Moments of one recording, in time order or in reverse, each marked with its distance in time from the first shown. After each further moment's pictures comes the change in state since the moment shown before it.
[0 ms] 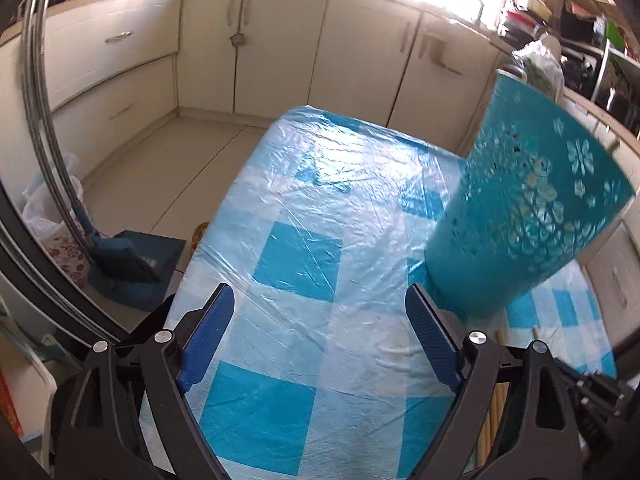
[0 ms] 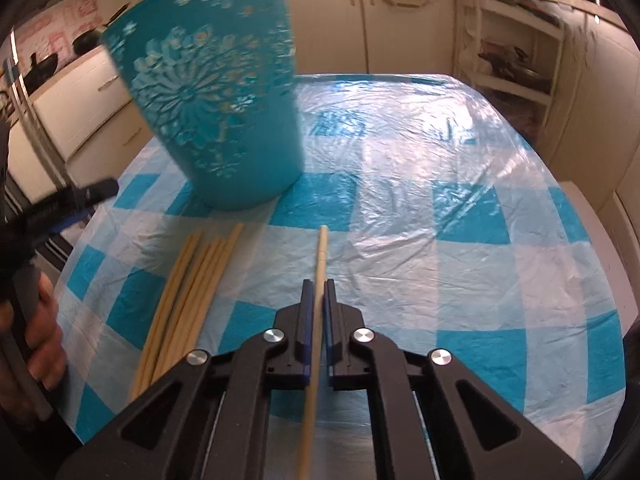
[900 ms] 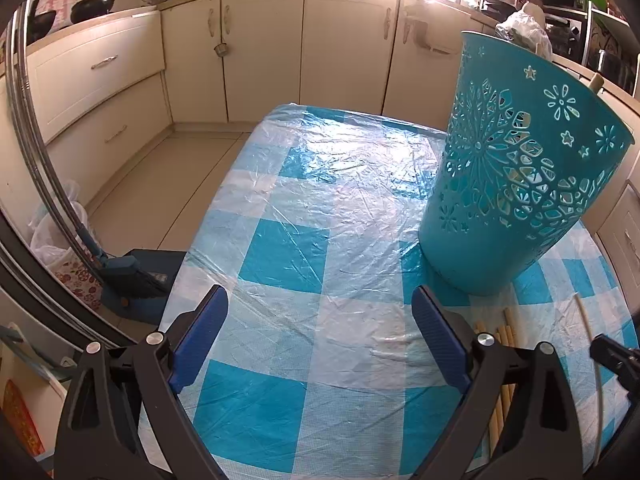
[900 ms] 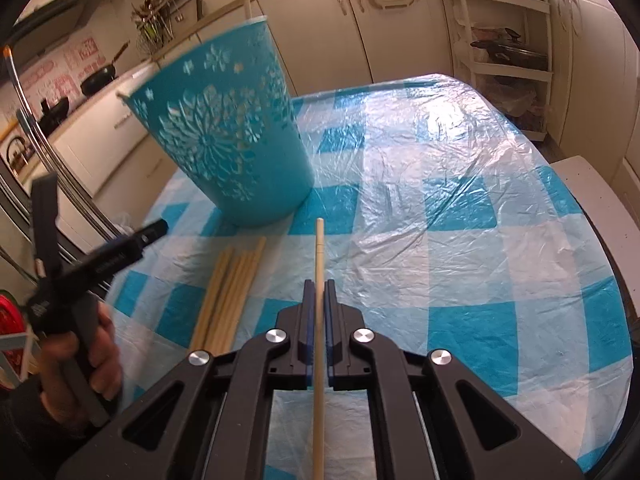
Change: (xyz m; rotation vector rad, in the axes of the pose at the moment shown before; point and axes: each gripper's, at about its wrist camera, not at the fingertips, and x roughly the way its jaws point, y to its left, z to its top) left arm 0.001 -0.022 -0.002 0.096 0.009 0.039; right arm -0.039 -0.017 -0.003 0.135 -0.070 0.170
